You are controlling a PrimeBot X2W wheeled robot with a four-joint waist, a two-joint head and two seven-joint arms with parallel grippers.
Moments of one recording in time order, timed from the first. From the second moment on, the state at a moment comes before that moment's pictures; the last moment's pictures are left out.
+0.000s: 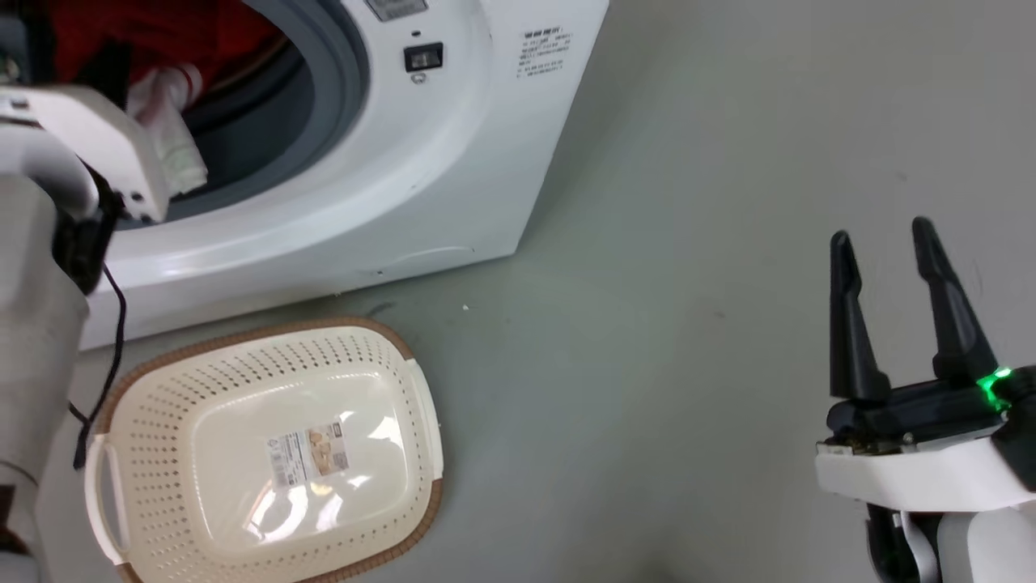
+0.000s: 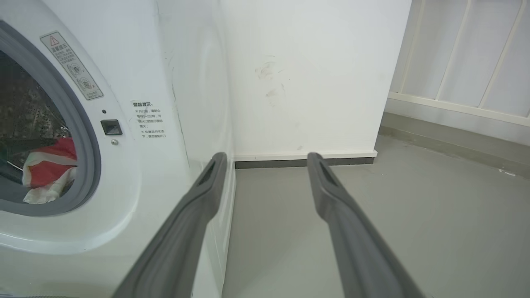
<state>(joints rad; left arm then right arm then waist) -1.12 0.54 -0.57 0.98 -0.61 -0.13 -0.08 -0.13 -0.05 0.03 -0.20 0.14 0.13 -0.26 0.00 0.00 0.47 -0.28</state>
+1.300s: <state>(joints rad) -0.23 0.52 -0.63 0.30 -0.66 0.15 -0.21 0.13 -0.05 0.05 -0.11 0.04 0.13 -0.26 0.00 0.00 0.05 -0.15</state>
